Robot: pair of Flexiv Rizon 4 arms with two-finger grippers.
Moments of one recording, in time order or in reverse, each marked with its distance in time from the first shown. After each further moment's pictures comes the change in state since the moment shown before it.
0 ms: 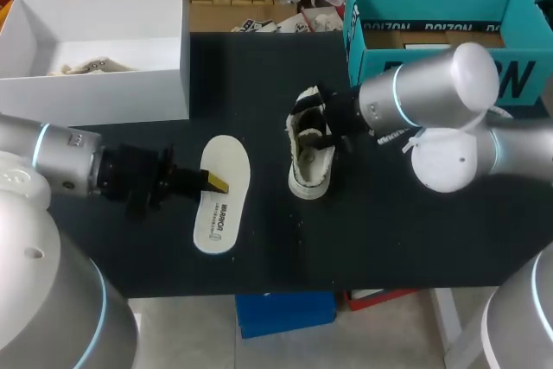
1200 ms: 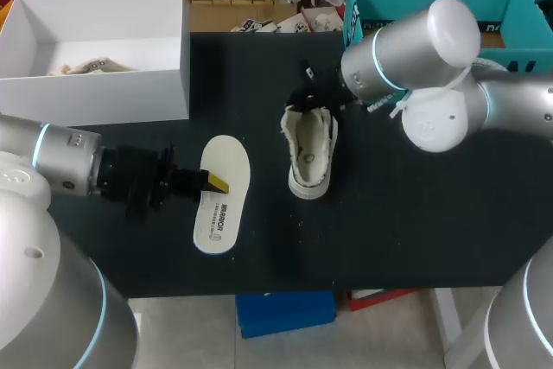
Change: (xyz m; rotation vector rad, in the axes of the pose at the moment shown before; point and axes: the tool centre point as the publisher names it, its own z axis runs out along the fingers) left arm 0.000 0.000 0.000 0.000 0.000 0.000; right arm 0.048 -0.003 -0.002 -0.024 -0.068 -0.140
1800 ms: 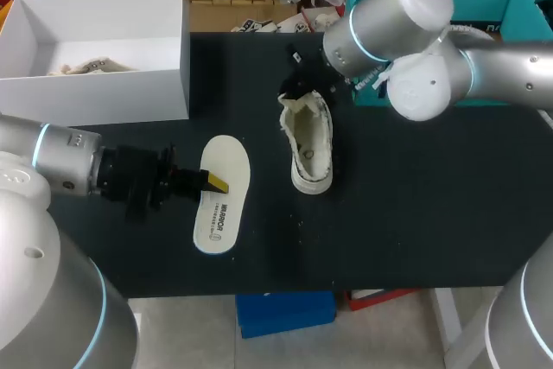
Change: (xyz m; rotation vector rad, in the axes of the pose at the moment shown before) left arm 0.000 0.000 0.000 0.000 0.000 0.000; right arm 0.020 0.017 0.020 -0.011 -0.098 -0.022
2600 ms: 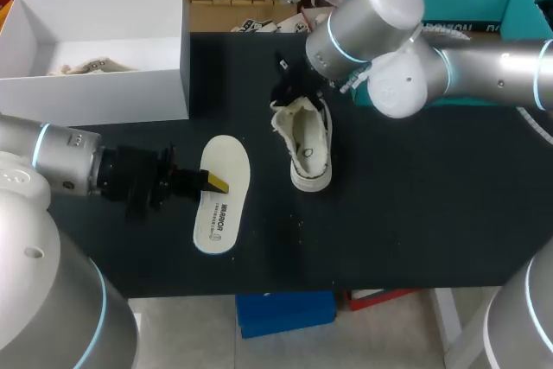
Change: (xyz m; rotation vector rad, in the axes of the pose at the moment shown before) left arm 0.000 0.000 0.000 0.000 0.000 0.000; right arm -0.004 0.003 0.044 0.010 -0.060 0.008
